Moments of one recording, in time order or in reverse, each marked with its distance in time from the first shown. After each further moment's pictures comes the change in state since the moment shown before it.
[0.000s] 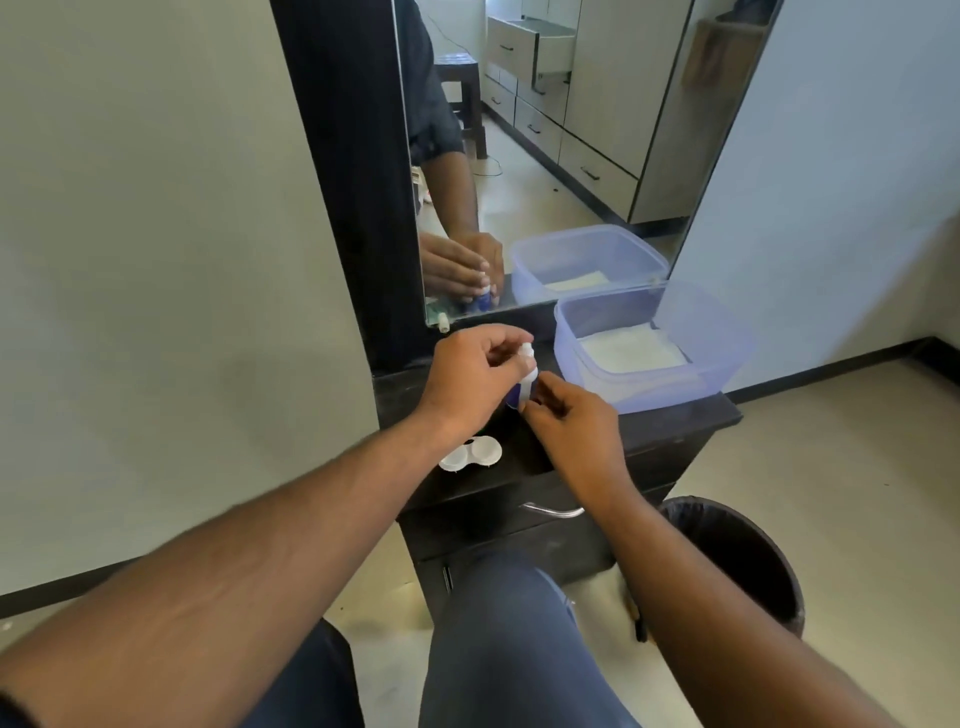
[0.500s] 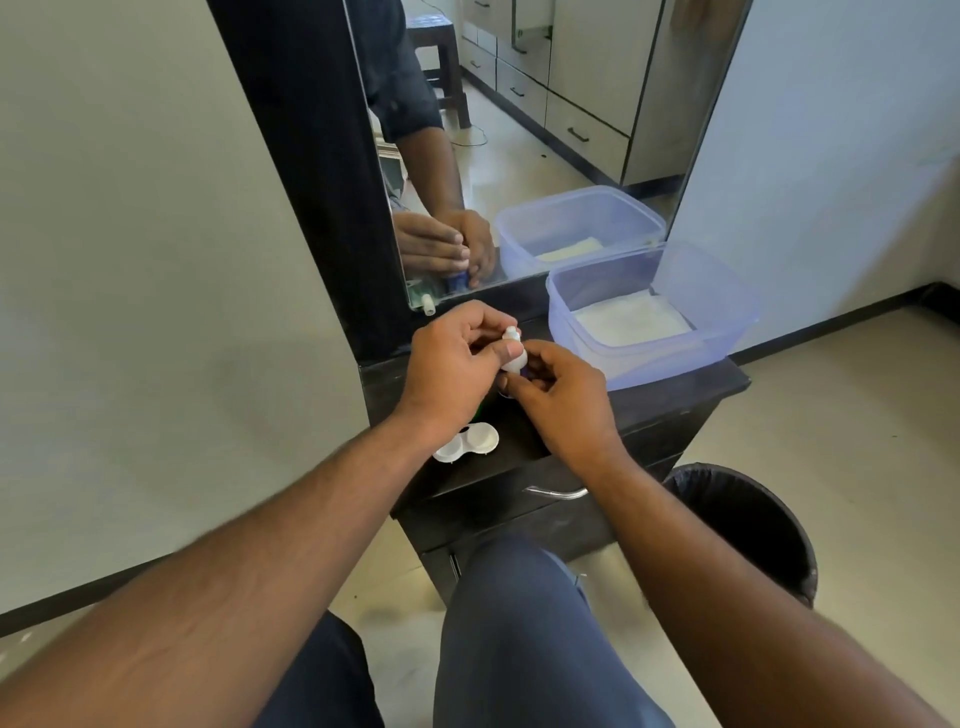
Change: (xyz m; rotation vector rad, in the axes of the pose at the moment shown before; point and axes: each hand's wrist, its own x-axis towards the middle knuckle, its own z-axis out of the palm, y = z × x) left_hand -0.003 -0.010 -0.001 -0.066 0.005 0.027; right_hand 0.013 -0.001 0.011 0.070 0.004 0.007
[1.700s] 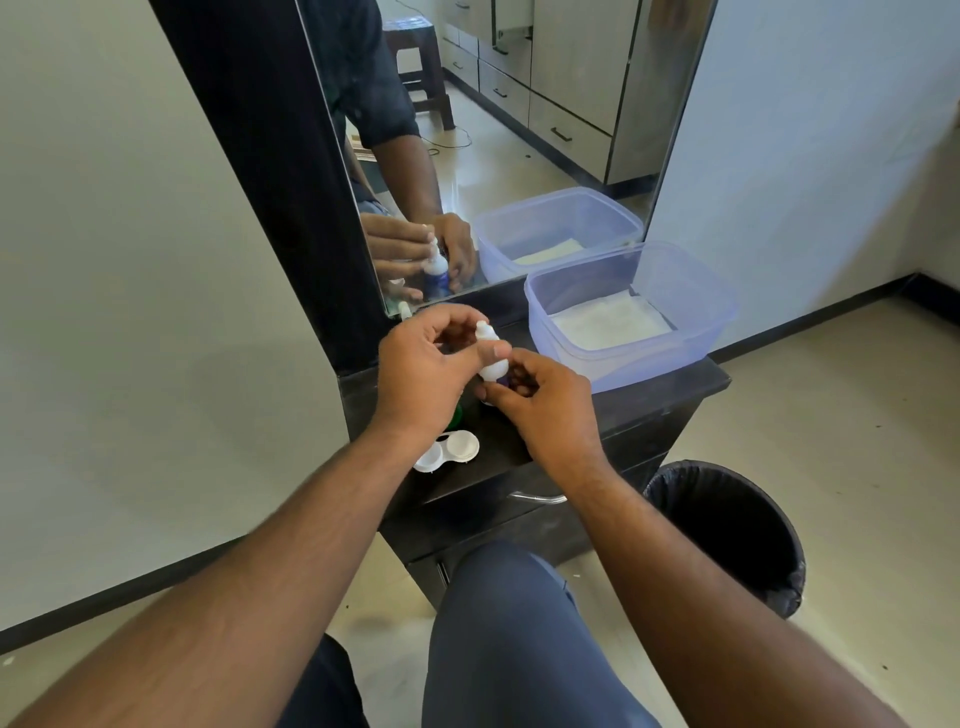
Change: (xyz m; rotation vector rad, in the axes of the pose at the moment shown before) left_hand -0.001 0.005 0.001 -0.009 0.084 -0.015; right_hand -0.004 -0.003 -0.005 -0.042 -0.008 0.046
